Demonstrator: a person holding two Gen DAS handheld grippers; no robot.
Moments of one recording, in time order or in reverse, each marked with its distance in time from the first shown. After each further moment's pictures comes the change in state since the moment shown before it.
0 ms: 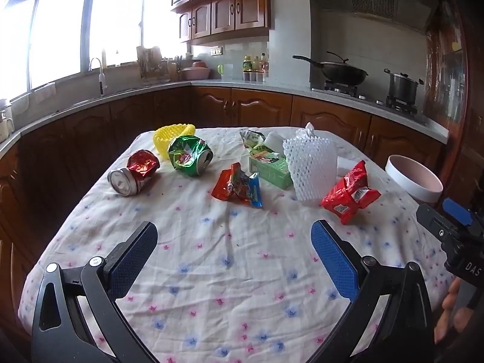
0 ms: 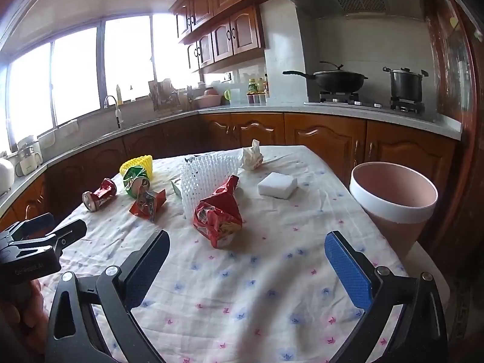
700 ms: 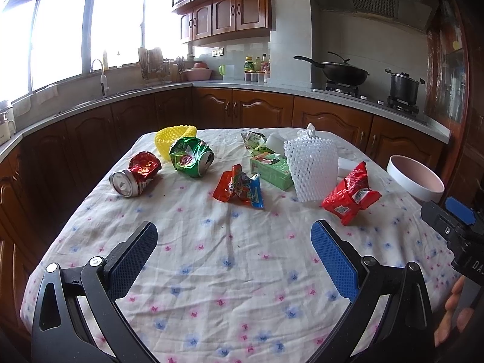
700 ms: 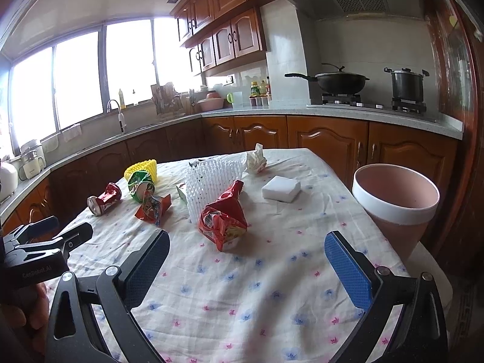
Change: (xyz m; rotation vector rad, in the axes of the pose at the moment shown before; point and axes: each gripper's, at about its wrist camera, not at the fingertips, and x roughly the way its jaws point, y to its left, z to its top) left arm 0.002 -0.003 0.000 0.005 -0.002 0.007; right arm -0.005 -0.001 0.005 0.016 -0.010 0.023
